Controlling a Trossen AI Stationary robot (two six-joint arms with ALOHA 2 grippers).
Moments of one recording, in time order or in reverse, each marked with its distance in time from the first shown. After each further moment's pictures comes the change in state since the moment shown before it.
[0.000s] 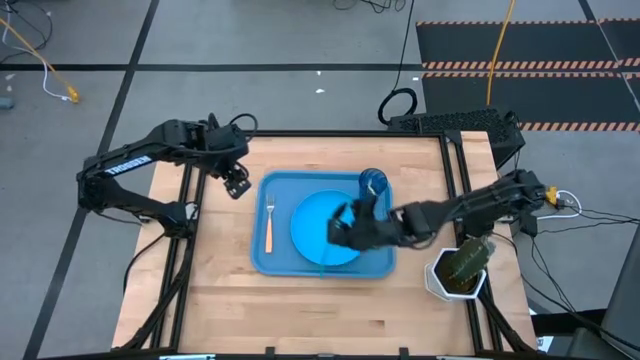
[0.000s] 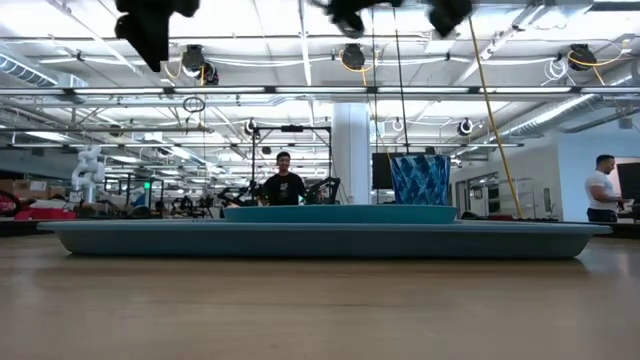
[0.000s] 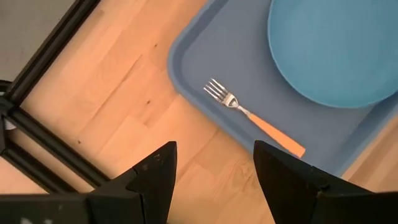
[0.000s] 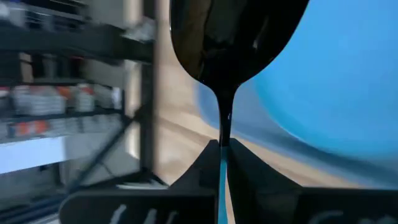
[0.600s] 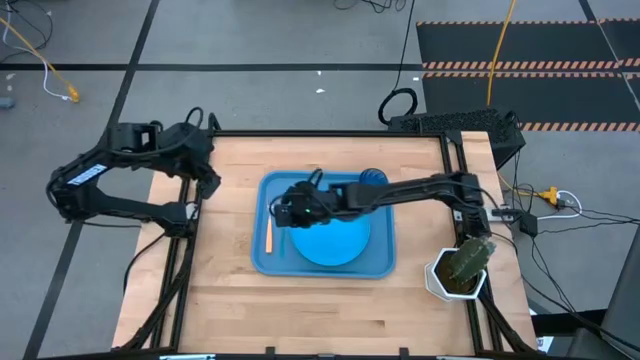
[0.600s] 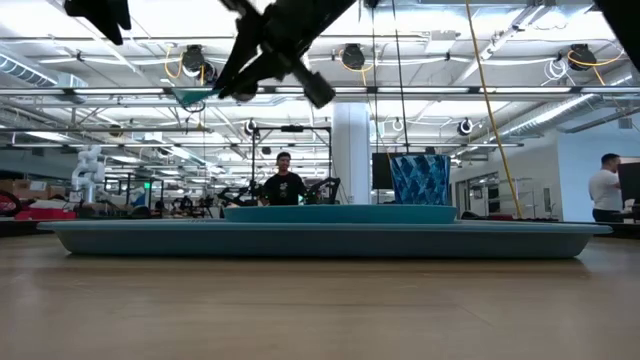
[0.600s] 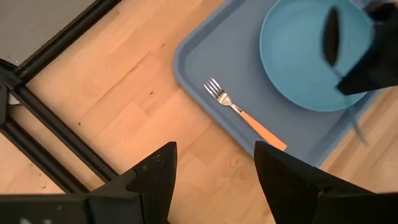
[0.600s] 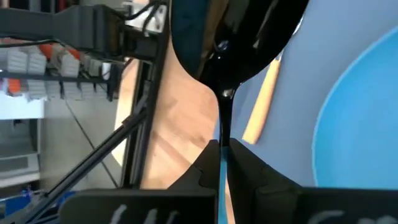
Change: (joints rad) left arm -0.002 -0.218 0.000 -0.080 0.010 -0.100; right arm -0.231 0.445 0.372 0.094 -0.276 -0.341
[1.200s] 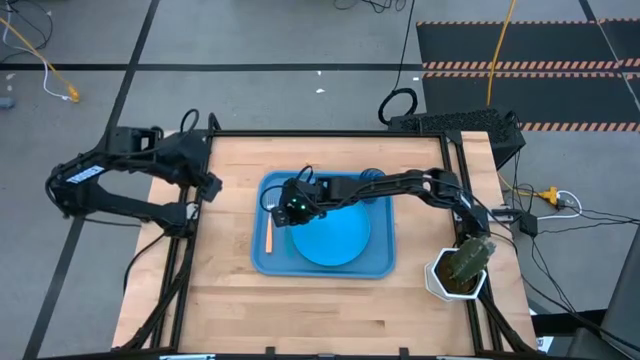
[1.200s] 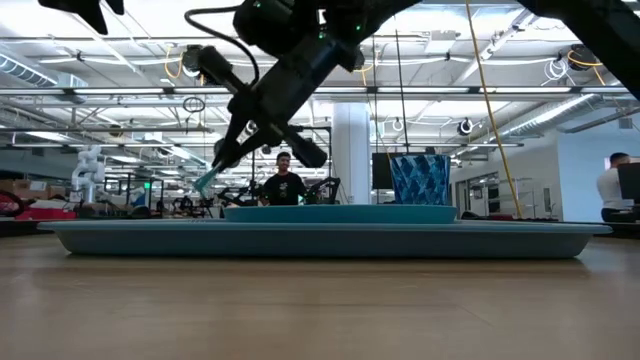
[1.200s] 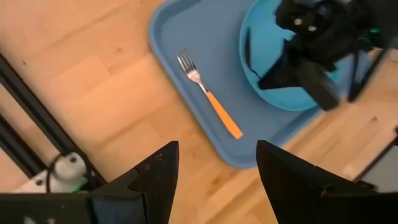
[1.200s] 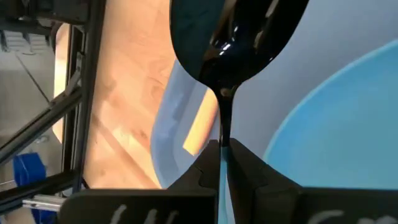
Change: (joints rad) left arm -0.120 -0.005 0.000 -0.017 0.075 -0.373; right arm -0.085 0.164 0.036 -0.018 -0.201 -0.170
